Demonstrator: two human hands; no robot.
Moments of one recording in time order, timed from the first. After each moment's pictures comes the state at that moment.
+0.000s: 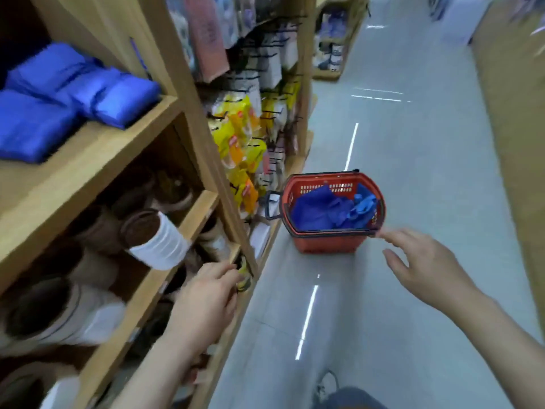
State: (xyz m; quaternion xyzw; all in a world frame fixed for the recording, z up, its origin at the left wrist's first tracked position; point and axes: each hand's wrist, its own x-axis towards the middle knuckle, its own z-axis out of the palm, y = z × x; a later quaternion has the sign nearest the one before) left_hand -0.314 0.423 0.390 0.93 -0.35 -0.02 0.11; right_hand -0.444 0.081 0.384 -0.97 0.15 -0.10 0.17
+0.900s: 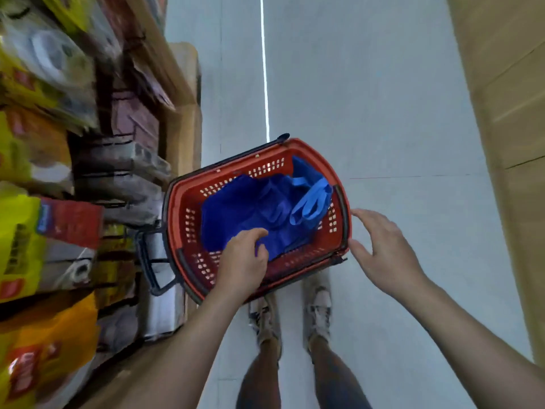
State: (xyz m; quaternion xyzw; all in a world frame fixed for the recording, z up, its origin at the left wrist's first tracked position) left_hand -0.005 -0.067 0.064 0.86 -0.29 -0.34 0.23; right_hand -0.194 -0.233 0.088 -0.85 0.43 0.04 0.30
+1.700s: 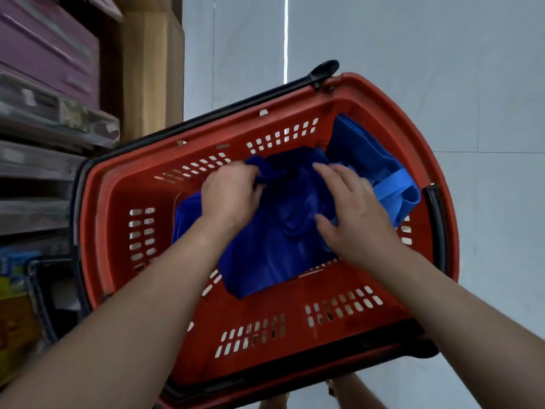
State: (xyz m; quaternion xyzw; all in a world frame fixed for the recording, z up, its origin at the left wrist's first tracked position) left_hand 0.130 -0.186 -0.186 0.88 -0.40 -0.24 0.02; right_hand -0.043 -0.291 -0.159 -0.87 0.34 0.09 0.34
